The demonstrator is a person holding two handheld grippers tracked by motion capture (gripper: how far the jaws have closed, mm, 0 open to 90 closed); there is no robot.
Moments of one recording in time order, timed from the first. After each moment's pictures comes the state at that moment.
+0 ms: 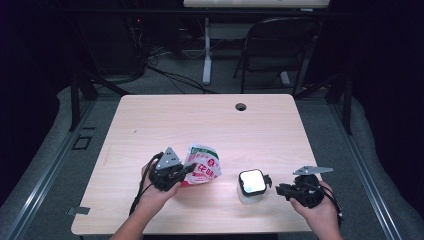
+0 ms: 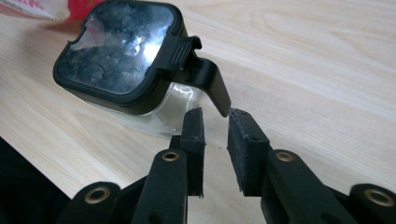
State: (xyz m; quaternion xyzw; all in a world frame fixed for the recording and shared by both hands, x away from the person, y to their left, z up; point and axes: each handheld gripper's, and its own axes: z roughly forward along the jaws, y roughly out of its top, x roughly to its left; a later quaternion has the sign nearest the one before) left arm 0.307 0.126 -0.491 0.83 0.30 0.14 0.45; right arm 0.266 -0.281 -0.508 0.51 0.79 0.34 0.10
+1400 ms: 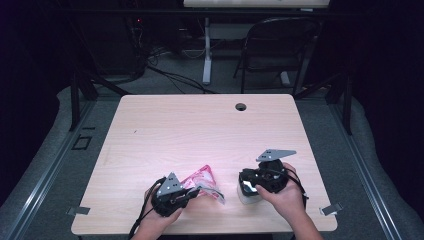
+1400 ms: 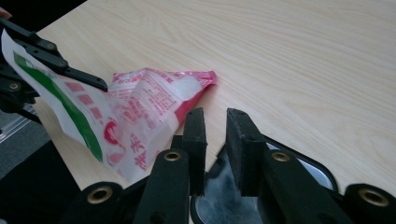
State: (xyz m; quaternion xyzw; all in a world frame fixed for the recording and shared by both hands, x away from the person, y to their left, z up) left arm 0.265 0.124 -0.534 0.84 0.29 0.09 0.45; right arm 0.294 -0.189 -0.470 0.40 0.82 0.40 0.09
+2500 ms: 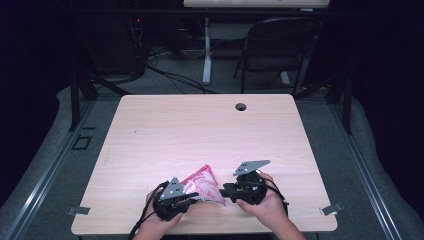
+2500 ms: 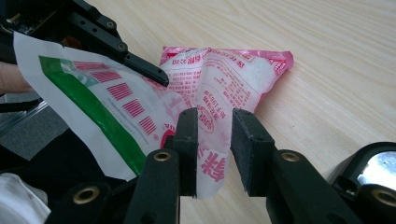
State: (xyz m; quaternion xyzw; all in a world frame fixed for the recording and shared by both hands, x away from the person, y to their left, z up) left arm 0.261 0.122 -0.544 0.85 0.28 0.08 0.43; right arm 0.281 -0.142 -0.495 0.34 0.85 0.40 0.02
